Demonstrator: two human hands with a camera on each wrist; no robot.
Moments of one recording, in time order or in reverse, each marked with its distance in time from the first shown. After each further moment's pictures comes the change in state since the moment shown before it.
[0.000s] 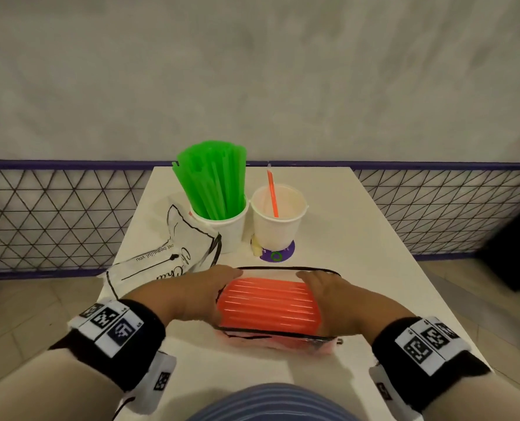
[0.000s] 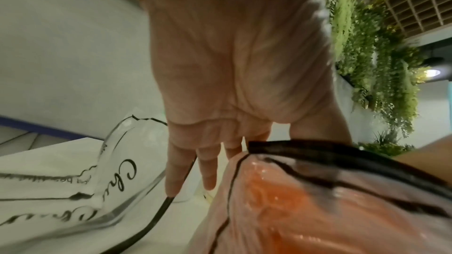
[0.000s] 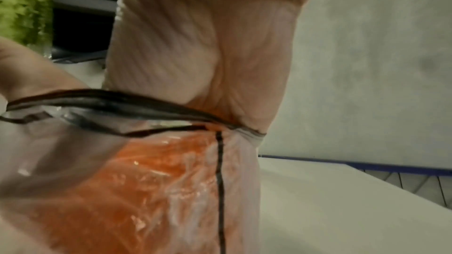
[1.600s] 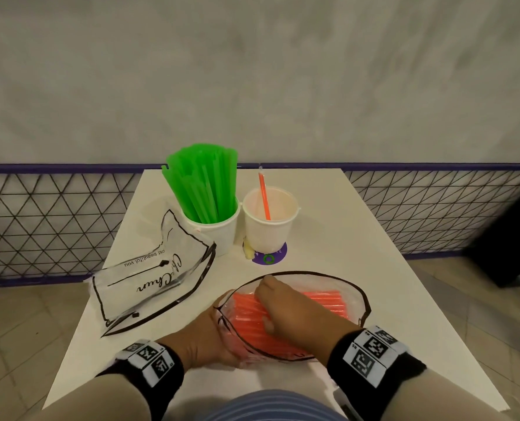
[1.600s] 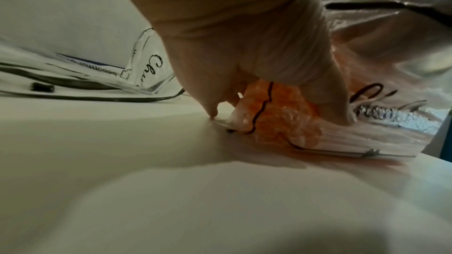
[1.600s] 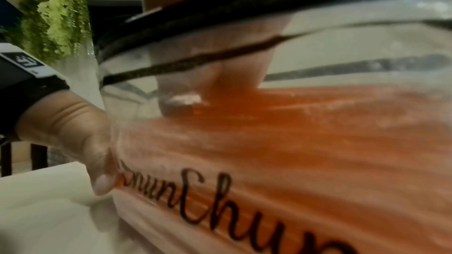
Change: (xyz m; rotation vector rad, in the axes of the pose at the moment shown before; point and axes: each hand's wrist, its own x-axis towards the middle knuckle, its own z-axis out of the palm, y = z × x) left_hand 0.042 -0.046 0.106 -0.561 0.157 0.064; right_hand 0.020 -0.054 0.013 0.077 0.294 -0.306
